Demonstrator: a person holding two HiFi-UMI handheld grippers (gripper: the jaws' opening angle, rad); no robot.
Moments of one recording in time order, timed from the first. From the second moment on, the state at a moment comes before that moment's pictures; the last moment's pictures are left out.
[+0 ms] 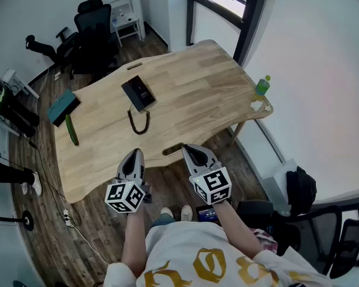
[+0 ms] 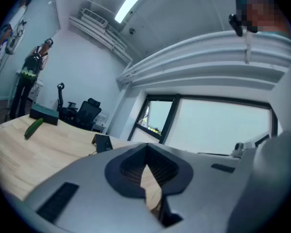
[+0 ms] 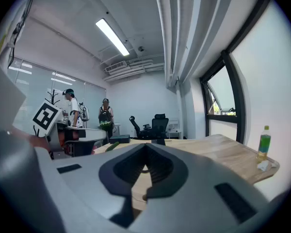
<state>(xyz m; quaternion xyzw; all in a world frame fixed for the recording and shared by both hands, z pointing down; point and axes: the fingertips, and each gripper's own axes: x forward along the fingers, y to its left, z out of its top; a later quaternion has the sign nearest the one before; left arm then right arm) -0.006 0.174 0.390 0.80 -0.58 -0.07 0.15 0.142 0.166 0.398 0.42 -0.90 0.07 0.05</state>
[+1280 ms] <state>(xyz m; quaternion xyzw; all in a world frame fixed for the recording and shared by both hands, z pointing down) -0.072 0.050 0.422 0.78 -0.59 -0.06 0.22 0.107 0.029 0.410 0.43 -0.90 0.08 0.05</state>
